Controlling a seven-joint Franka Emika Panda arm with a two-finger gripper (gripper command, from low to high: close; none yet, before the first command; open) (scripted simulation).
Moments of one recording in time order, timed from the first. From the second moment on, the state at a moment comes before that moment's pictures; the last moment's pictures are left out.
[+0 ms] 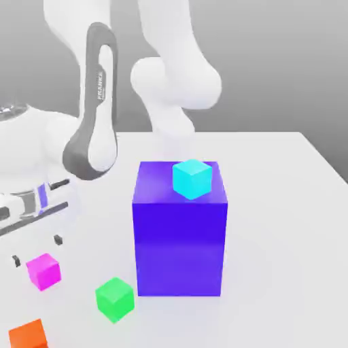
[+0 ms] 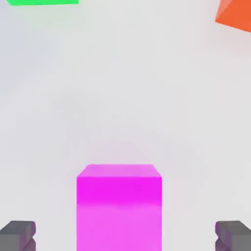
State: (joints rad) arm -0.69 0.28 0.01 -2.61 0.01 2.89 -0.70
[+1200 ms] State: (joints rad) arm -0.56 0.01 0.03 -2.57 -0.09 2.47 0.17
